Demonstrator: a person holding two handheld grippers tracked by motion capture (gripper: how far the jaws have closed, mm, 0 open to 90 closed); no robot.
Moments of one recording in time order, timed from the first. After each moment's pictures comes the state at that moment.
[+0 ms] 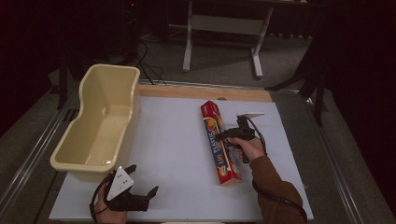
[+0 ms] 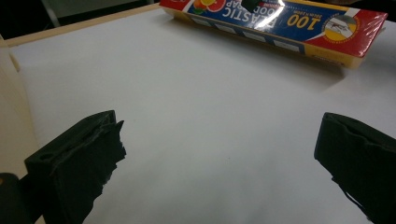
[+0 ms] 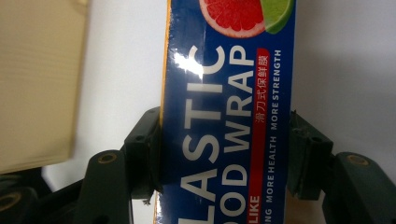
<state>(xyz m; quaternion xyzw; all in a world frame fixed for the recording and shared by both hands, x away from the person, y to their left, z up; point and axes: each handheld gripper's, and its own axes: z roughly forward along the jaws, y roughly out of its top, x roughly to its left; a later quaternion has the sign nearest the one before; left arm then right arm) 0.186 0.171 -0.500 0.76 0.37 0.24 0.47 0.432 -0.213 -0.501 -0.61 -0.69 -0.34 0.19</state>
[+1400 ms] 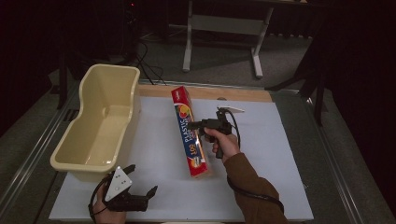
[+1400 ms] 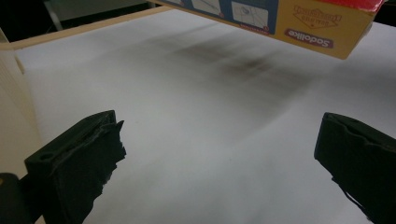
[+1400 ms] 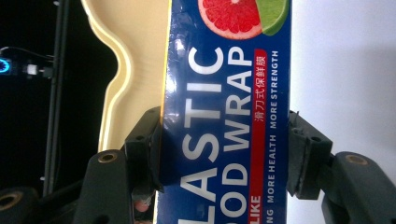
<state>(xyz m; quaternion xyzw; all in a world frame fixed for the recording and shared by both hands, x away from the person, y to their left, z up) 0.184 0.174 -0.498 0.76 0.37 0.24 0.47 0.424 -0.135 -0.471 -0.56 -0.62 -0.46 0.30</state>
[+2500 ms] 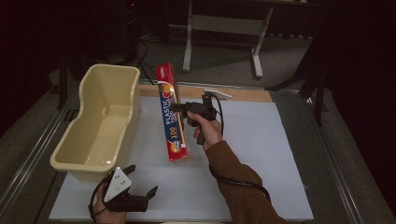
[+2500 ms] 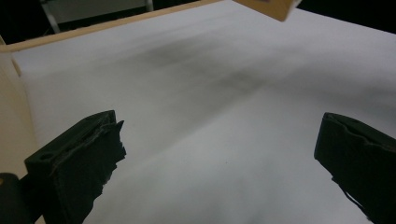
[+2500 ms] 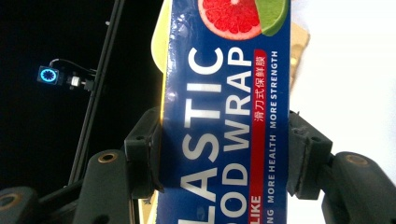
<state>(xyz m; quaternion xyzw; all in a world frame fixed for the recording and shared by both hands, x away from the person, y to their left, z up) 0.183 0.173 -0.498 0.76 0.37 0.24 0.48 0.436 -0.081 -0.426 -0.52 -0.60 -0.53 0.29</state>
